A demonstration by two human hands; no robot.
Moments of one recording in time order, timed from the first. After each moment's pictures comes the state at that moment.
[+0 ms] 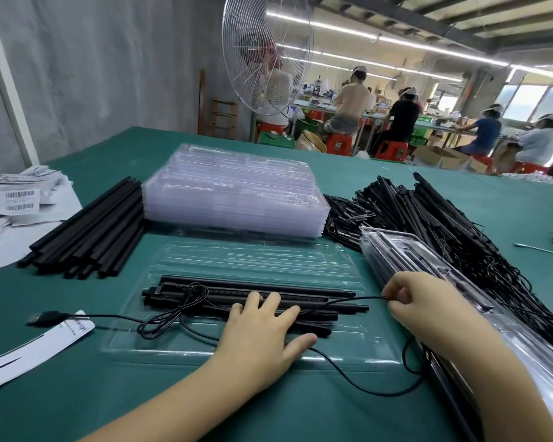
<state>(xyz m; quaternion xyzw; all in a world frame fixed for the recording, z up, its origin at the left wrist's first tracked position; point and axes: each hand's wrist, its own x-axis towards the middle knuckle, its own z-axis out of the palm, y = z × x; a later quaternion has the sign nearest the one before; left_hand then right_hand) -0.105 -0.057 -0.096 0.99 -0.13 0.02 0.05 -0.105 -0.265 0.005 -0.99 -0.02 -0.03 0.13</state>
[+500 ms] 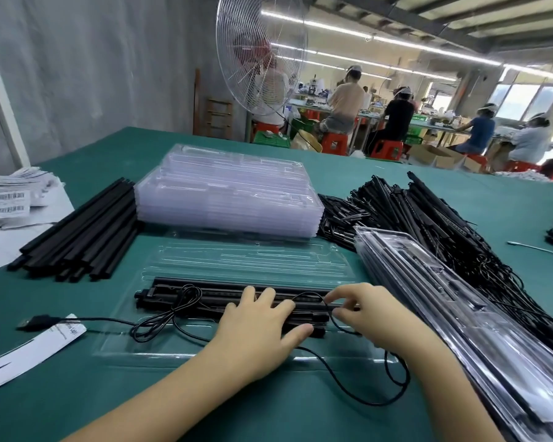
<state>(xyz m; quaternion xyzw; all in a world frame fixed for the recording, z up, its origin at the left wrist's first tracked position) -0.101 -0.064 -0.079 0.99 -0.12 -0.01 0.07 -0.078 -0.247 -0.035 -0.97 -0.09 0.07 0.21</state>
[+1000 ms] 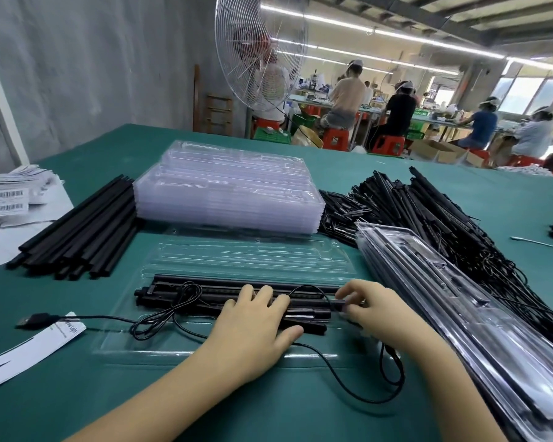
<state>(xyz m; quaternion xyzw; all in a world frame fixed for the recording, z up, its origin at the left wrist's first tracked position) -0.103 -0.056 -0.082 0.99 -0.14 0.03 0.08 -0.068 -0.261 -0.052 -0.96 -0.05 0.06 0.28</state>
